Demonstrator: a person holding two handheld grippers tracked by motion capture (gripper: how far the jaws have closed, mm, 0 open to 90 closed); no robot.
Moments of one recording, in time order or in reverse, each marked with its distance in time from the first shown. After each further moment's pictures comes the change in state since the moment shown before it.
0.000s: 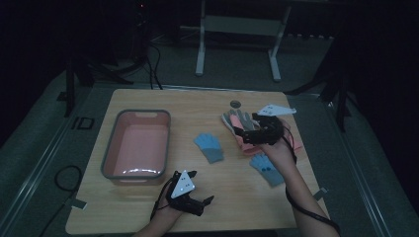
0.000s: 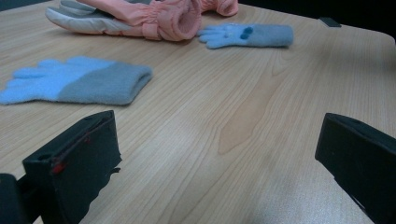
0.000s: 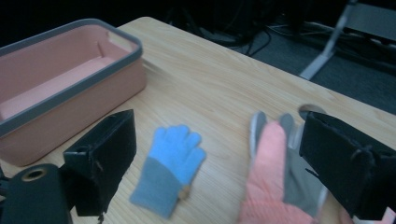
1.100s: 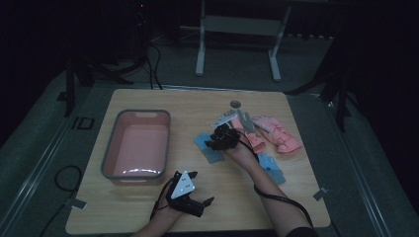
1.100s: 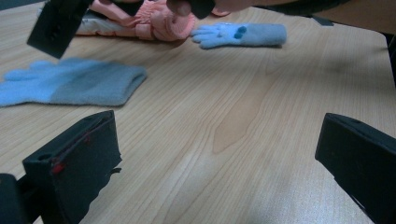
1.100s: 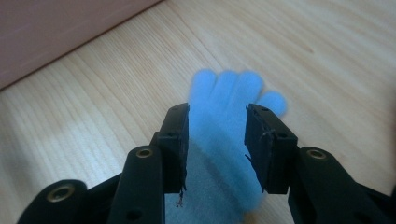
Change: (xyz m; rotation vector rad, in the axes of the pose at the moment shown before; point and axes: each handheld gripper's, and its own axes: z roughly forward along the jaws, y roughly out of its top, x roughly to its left) left arm -0.001 0.000 0.000 -0.001 -0.018 0.012; right arm 0.029 -0.042 0.143 0.321 0.168 -0.101
